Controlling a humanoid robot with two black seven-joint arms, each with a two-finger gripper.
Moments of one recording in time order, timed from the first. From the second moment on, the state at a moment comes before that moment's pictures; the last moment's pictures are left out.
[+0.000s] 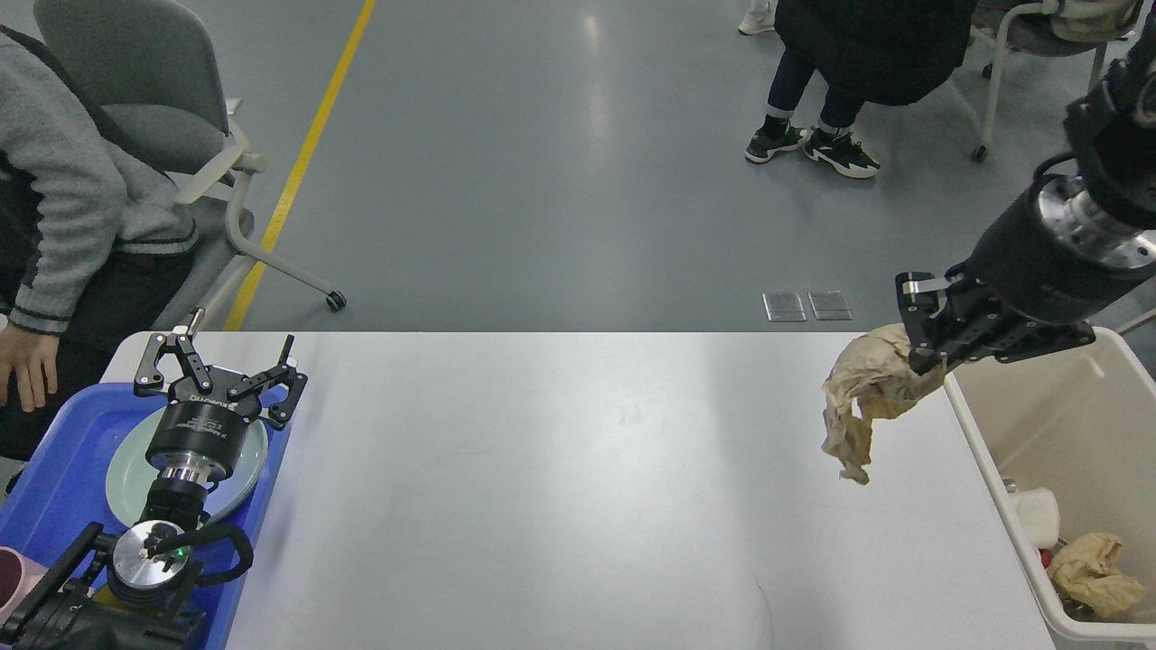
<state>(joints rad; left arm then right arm) -0.27 0.17 -1.43 -0.79 0.05 -0.55 -0.11 2.44 -0.39 -1.56 1.56 0.05 0.67 -0.06</state>
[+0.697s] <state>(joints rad) -0.27 0.17 -1.43 -0.79 0.05 -0.55 -0.11 1.31 -0.66 -1.20 0.48 0.07 0.61 -0.06</state>
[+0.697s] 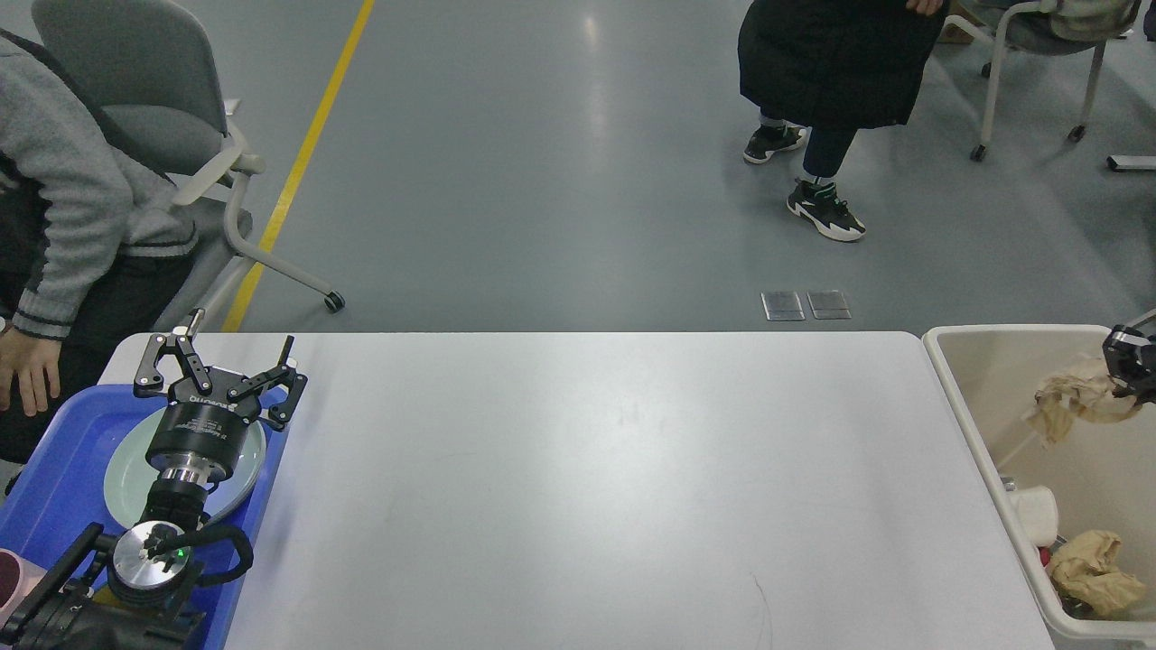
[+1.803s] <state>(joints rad) -0.27 0.17 -1.43 -0.79 0.05 -0.55 -0.11 0.57 -0.36 -0.92 0.02 0.07 0.00 -0.08</state>
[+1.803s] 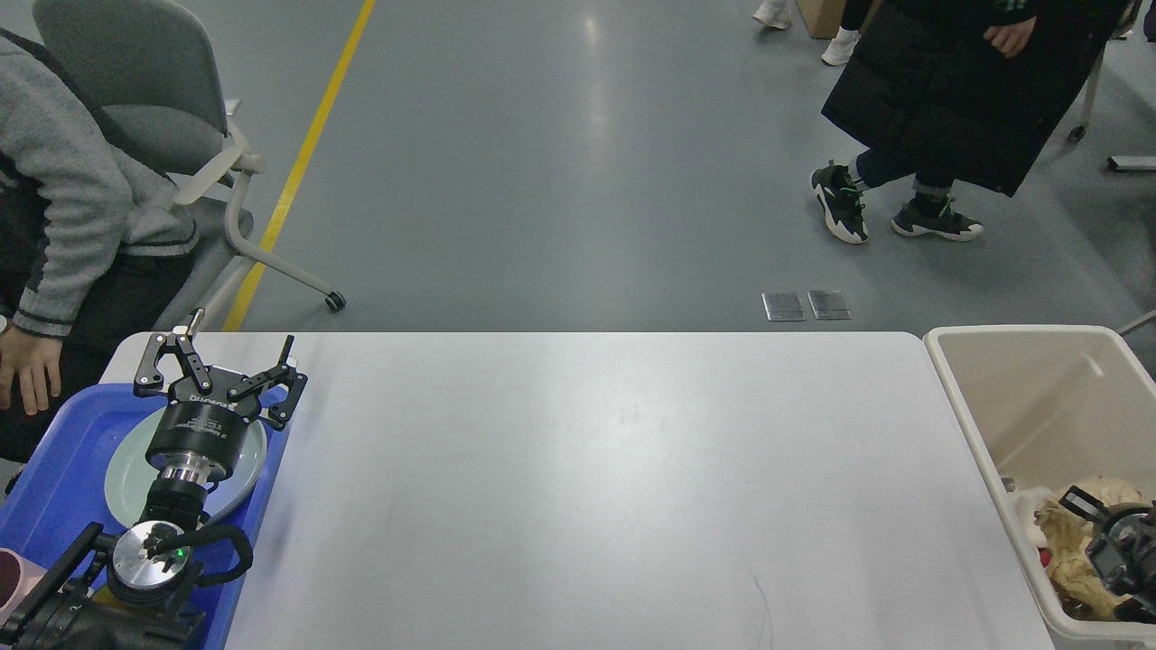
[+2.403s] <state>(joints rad) -0.27 0.17 -1.43 -0.79 0.05 -0.55 -0.11 0.65 -0.36 -0.90 0.07 0.07 -0.05 -0.06</state>
